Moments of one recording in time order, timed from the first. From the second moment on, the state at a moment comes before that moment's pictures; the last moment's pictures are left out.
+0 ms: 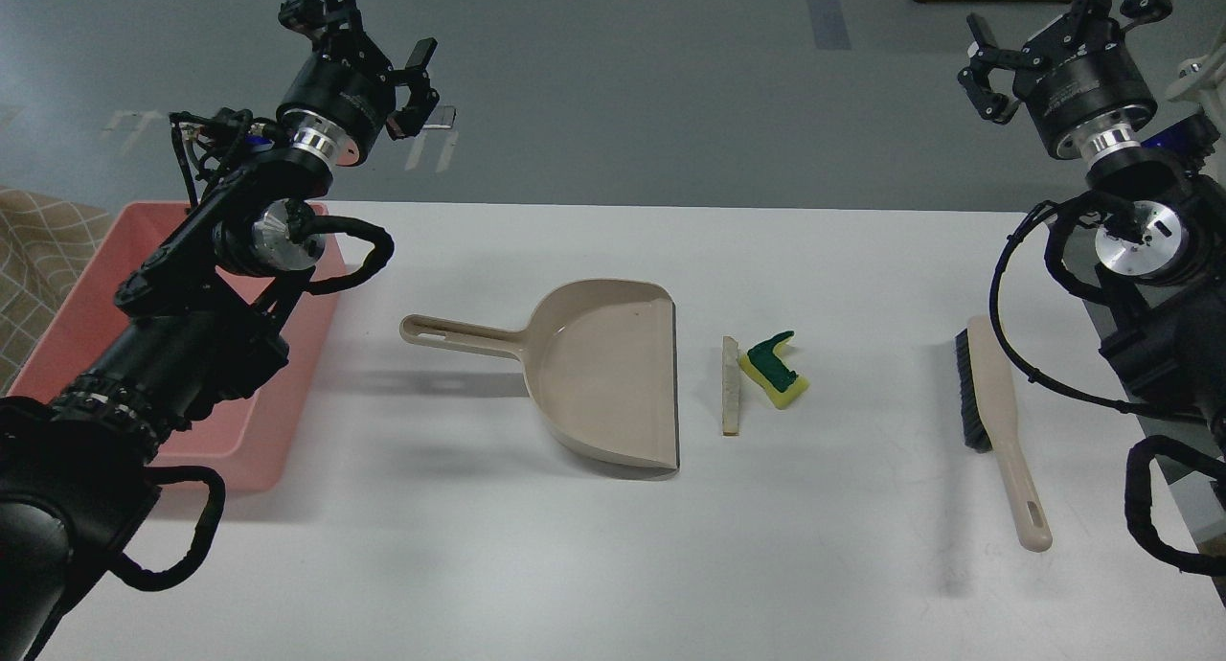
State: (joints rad) left arm -0.83 0.23 -1.05 -0.68 0.37 -0.24 -0.28; right arm 0.96 -0.23 1.16 0.44 -0.40 0.49 0.25
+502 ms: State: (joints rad) left arm -0.80 0.24 -1.07 -0.66 0.33 -0.27 -0.29; right arm 0.96 -0.24 1.16 0.46 -0.40 0.49 0.24
